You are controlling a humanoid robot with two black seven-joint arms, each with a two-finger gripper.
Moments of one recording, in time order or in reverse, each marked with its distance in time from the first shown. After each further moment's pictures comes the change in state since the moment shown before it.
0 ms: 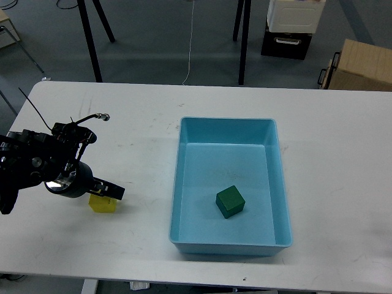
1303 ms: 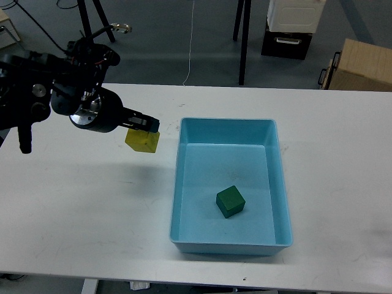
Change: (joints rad) left arm -0.443 -0.202 -0.094 -0.072 -0.232 0.000 0.038; right arm 0.000 -0.003 -0.005 -0.026 -0.003 0.000 0.000
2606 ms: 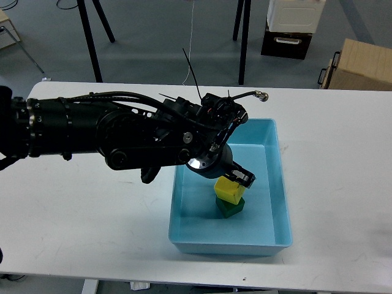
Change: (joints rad) left arm 0.153 -0.443 0.073 0.282 -0.037 0.000 -0.053; right arm 0.016 -0.012 0.002 -0.043 0.000 0.000 0.000
